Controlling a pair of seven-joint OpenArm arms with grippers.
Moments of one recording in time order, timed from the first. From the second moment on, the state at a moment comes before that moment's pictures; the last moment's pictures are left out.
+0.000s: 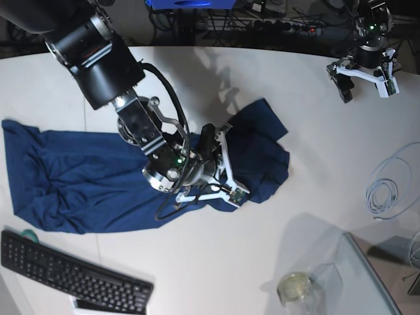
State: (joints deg) left arm 29.9 -7.4 -29.2 88.8 -16.0 -7.3 14.1; right arm 16.0 -2.0 -32.1 76.0 -2.0 26.4 -52.4
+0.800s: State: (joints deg) left arm 9.2 -10.6 15.7 83.7 -16.0 -6.5 14.1; right arm 12.4 13.0 7.7 112.2 -2.6 37.2 -60.3
